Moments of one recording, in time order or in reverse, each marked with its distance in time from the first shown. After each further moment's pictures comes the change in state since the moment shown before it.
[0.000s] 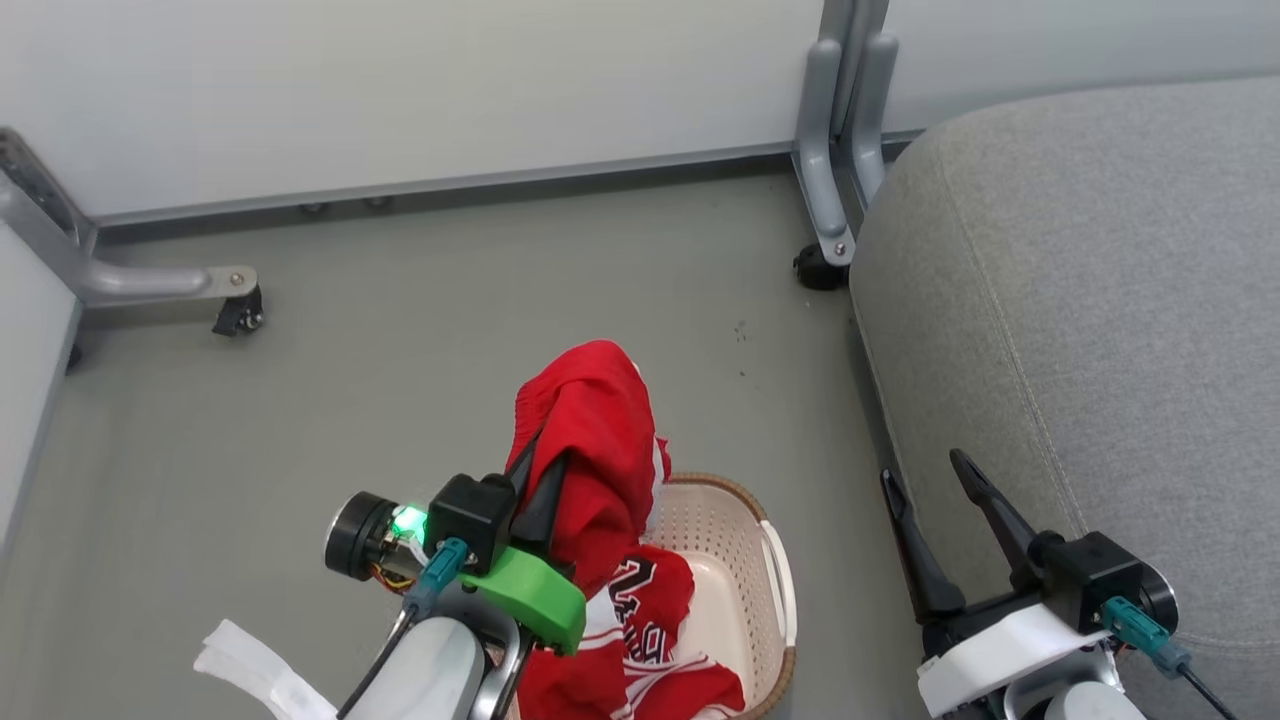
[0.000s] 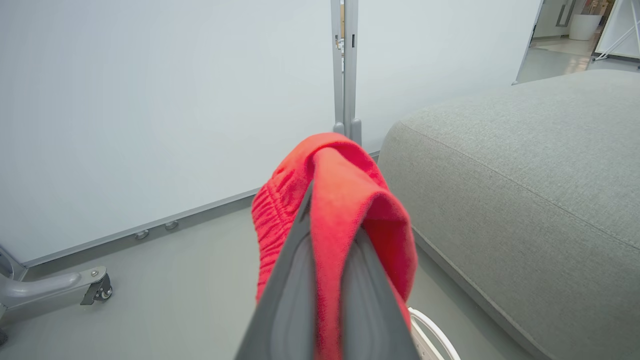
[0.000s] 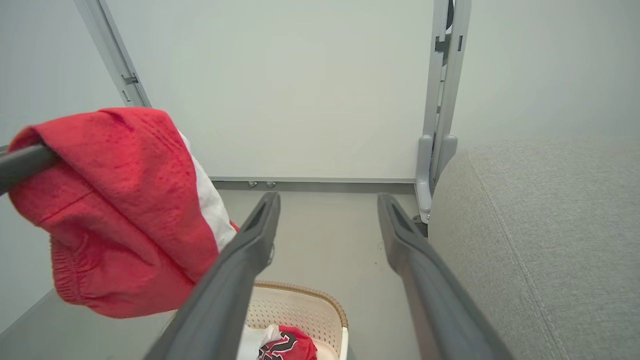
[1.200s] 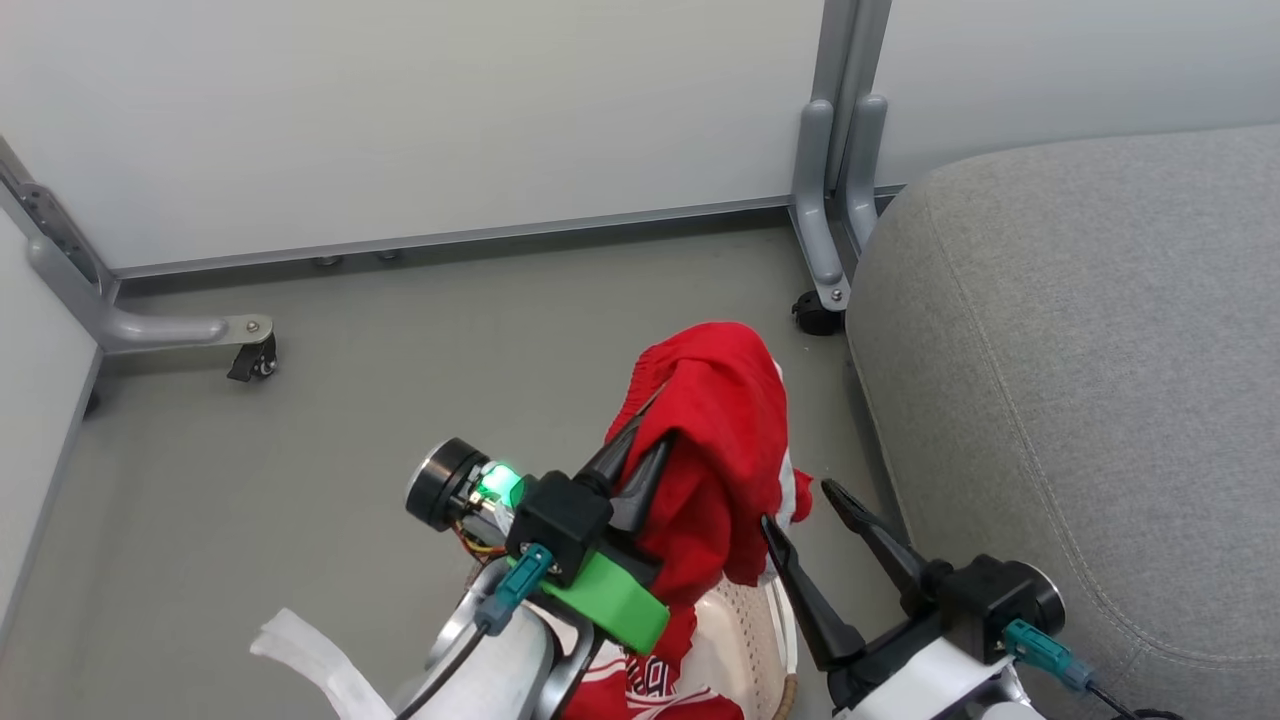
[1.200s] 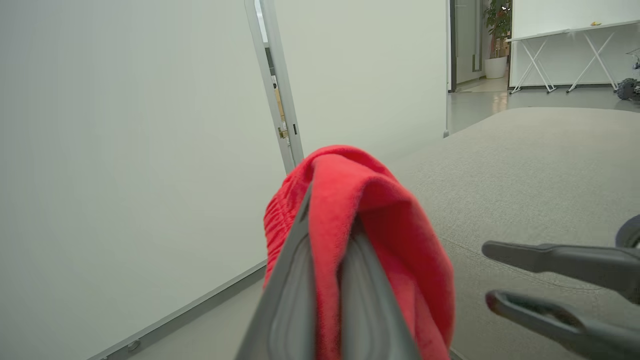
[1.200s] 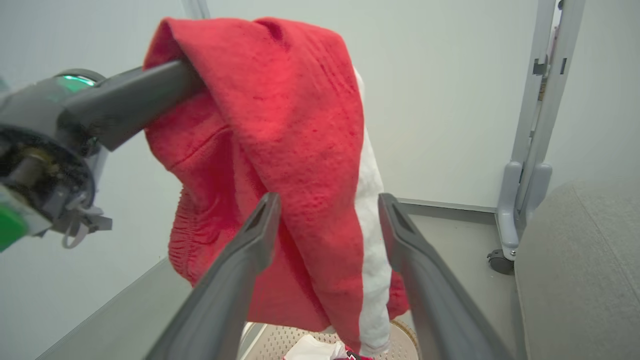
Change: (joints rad) left arm -0.017 -0.037 -0.071 -0.155 0.100 -0.069 0.000; right arm -0.024 -0.020 0.229 -0.033 0.065 0.000 0.000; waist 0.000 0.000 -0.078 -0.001
